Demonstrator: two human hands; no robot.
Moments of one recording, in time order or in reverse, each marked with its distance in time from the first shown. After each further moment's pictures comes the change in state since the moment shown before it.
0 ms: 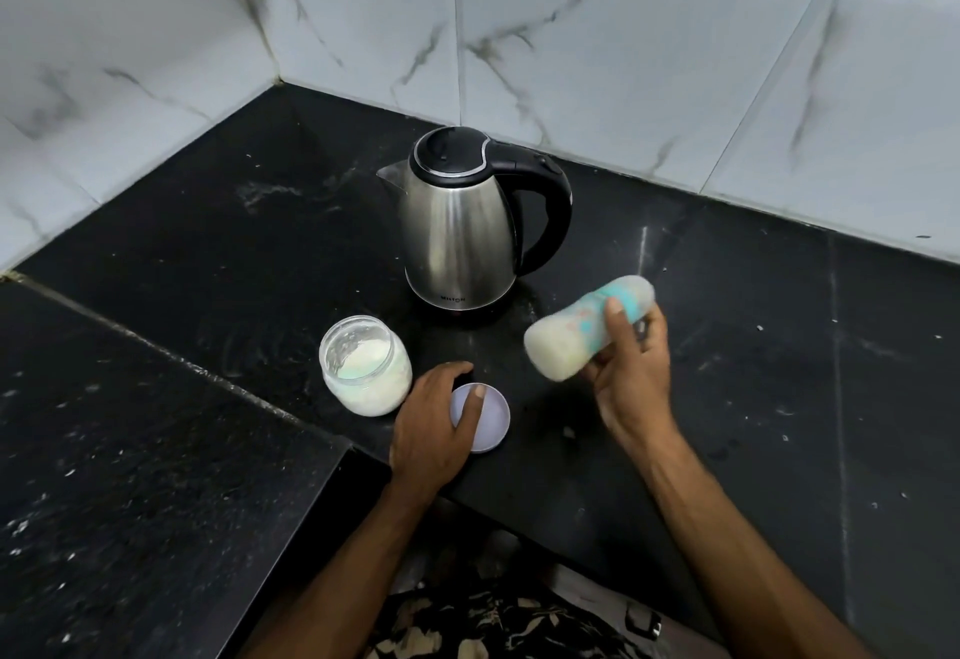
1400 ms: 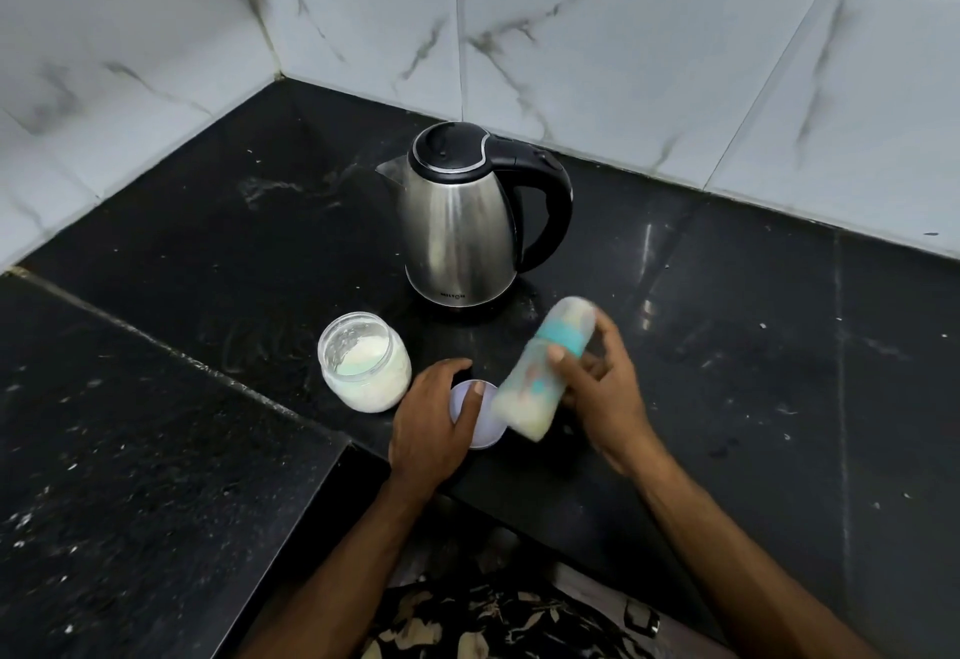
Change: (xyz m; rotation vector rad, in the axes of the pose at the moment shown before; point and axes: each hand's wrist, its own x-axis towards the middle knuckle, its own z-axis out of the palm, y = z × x) left_hand 0.001 -0.004 0.002 0.032 -0.013 -0.004; right_hand -0.012 0.019 -0.015 -0.346 -0.247 0.048
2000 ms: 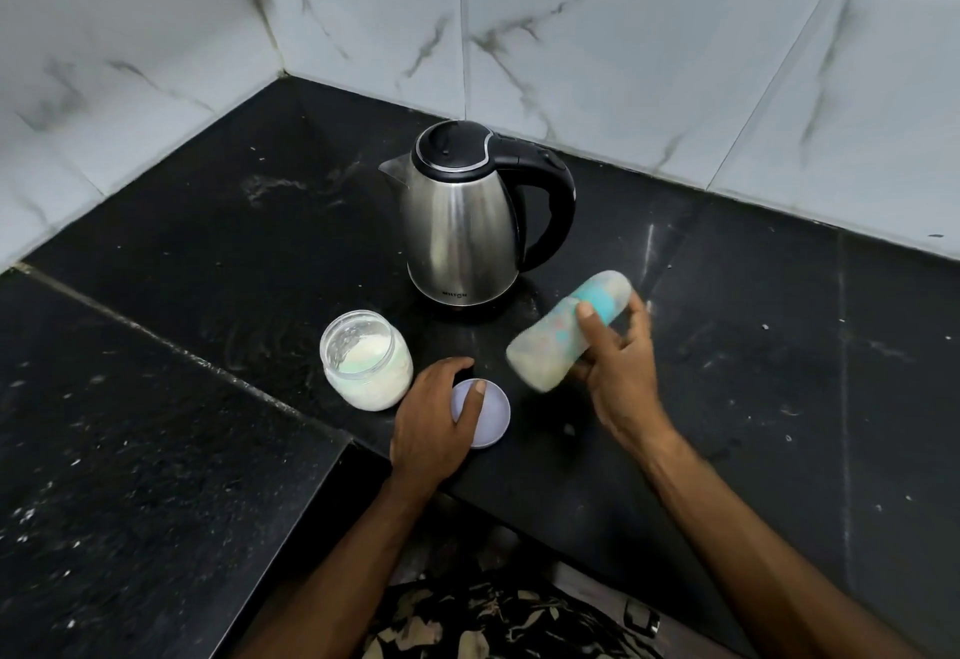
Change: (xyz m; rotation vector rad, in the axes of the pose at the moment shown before) left_hand 0.000 0.003 -0.001 -0.001 0.016 0.010; right_hand 0.016 -0.017 0.002 0.138 0.119 -0.011
